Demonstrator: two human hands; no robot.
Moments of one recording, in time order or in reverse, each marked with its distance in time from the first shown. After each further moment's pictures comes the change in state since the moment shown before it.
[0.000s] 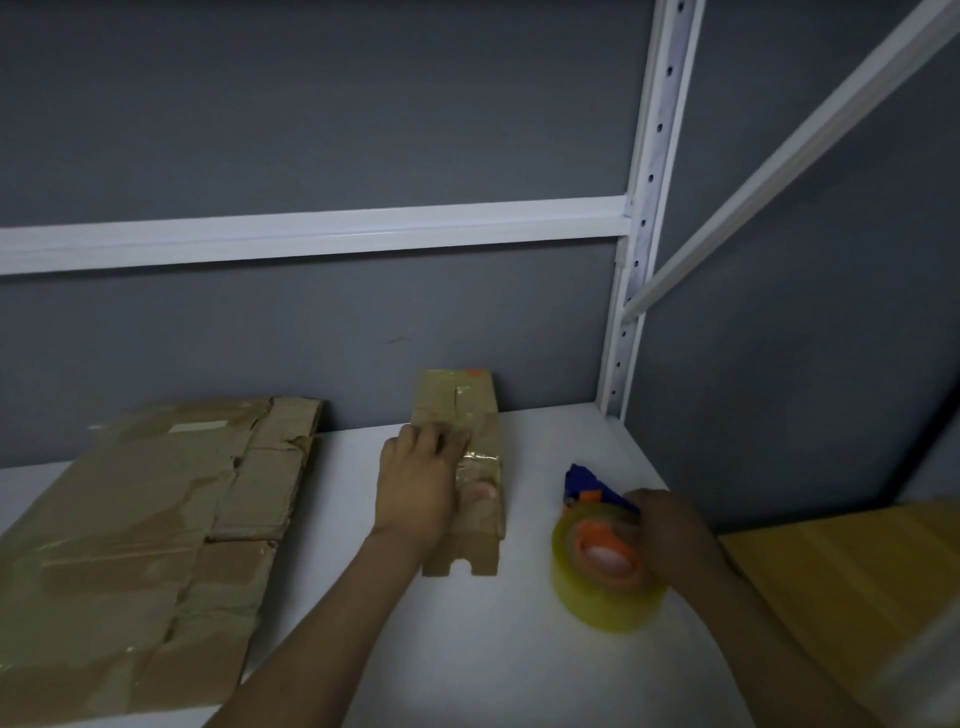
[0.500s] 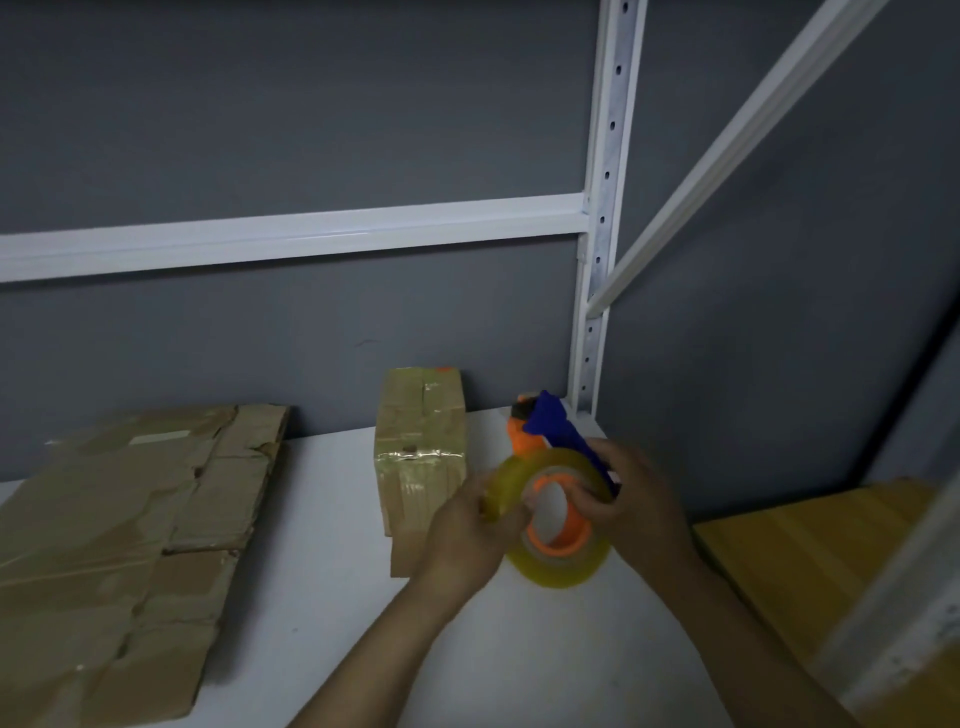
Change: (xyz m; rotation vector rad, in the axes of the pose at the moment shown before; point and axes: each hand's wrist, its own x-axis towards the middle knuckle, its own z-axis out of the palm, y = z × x) left_hand -0.034 0.096 -0.029 -0.986 -0.315 -0.346; right_hand -0.028 -0.018 -0.029 0.519 0.322 -0.302
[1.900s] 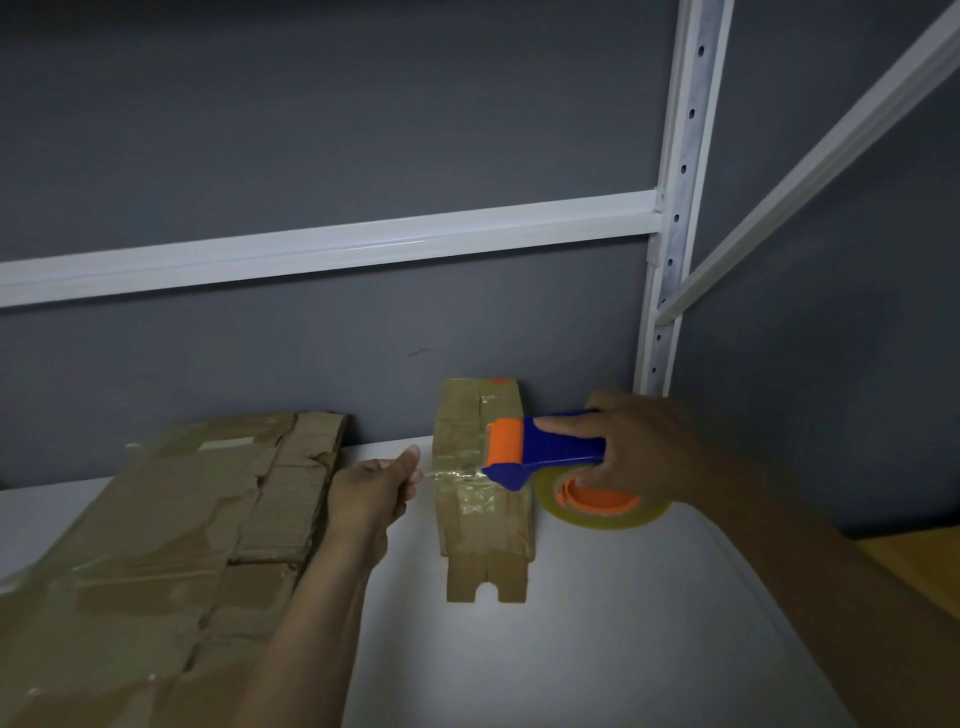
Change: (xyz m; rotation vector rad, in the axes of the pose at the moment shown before) left_hand 0.051 -0.045 -0.116 -0.418 0.500 -0.392; right_hand 0.092 -0.066 0.004 -0.700 -0.423 -0.436
